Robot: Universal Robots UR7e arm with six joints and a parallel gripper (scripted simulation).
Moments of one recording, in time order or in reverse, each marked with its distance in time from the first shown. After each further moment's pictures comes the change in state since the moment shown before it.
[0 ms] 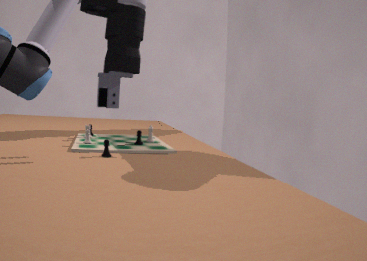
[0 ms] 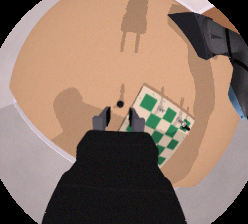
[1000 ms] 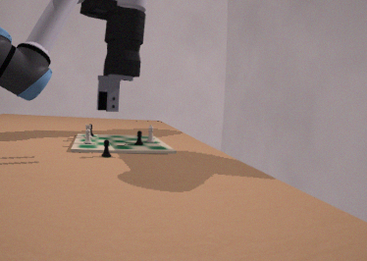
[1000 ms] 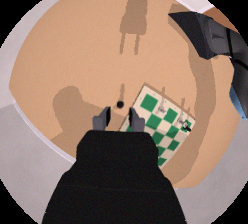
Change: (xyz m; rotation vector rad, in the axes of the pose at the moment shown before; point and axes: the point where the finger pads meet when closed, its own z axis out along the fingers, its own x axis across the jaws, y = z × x) arm 0.000 0.000 0.006 0.000 0.000 0.000
